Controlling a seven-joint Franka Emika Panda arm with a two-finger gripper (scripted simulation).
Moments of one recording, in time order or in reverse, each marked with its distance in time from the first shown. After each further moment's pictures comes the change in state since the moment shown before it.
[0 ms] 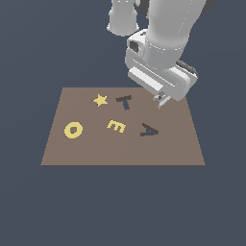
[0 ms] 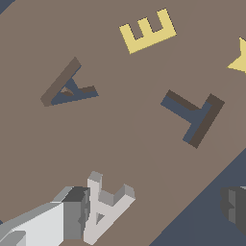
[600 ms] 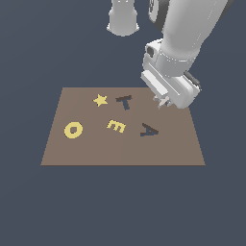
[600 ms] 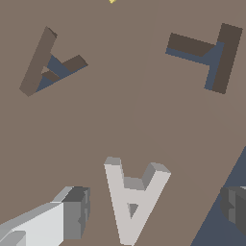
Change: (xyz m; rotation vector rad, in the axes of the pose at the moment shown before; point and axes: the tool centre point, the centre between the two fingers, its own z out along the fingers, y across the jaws) arm -0.032 -0.025 0.028 0.006 -0.003 0.283
